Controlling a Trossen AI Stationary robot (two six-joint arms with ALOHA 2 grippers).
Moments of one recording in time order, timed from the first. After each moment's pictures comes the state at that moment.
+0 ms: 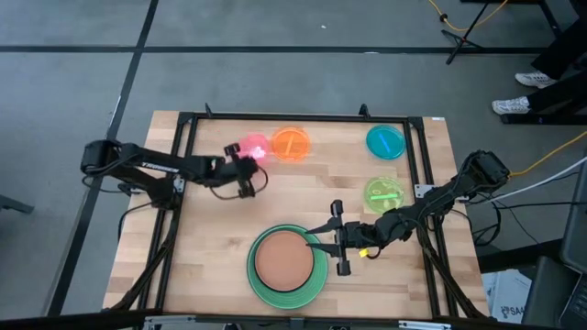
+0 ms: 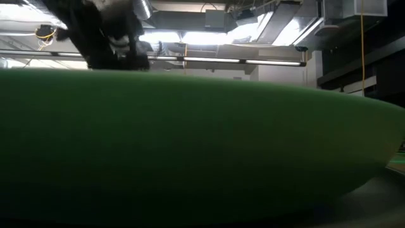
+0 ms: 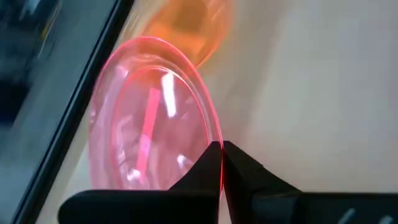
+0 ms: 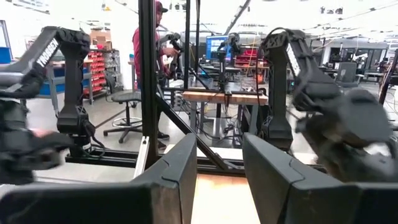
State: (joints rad) left arm 0.09 1.30 0.64 -0.27 -0.52 0.01; right arm 0.53 1.53 0.82 0.87 0.40 -0.08
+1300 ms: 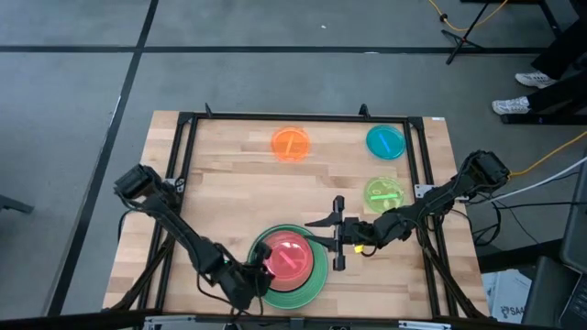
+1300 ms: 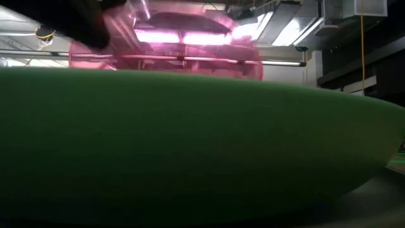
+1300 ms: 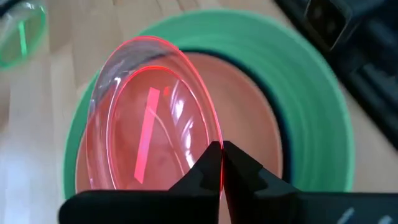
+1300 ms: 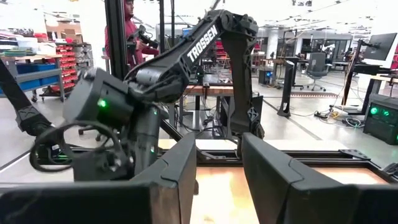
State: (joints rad) left arm -0.72 1.82 1.19 -0.31 -0.48 -0.10; right arm 0.52 1.53 0.82 0.84 0.51 -0.05
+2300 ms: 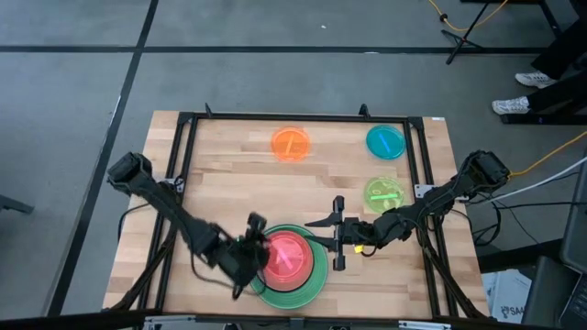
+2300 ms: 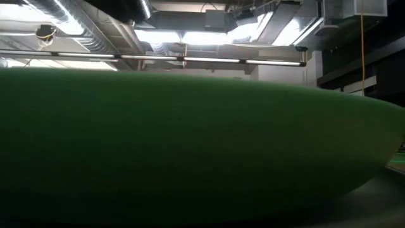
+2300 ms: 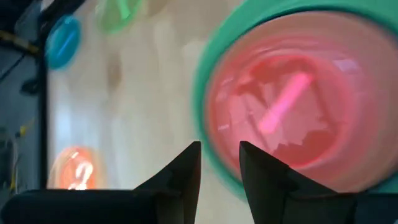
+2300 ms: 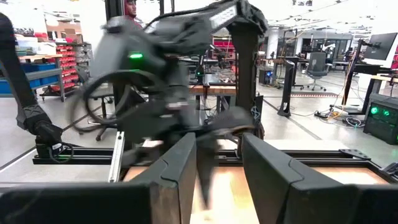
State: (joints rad) left arm -0.61 1.67 1.32 -0.75 -0.61 -0.07; right arm 0.52 1.53 0.82 0.83 0.50 -0.05
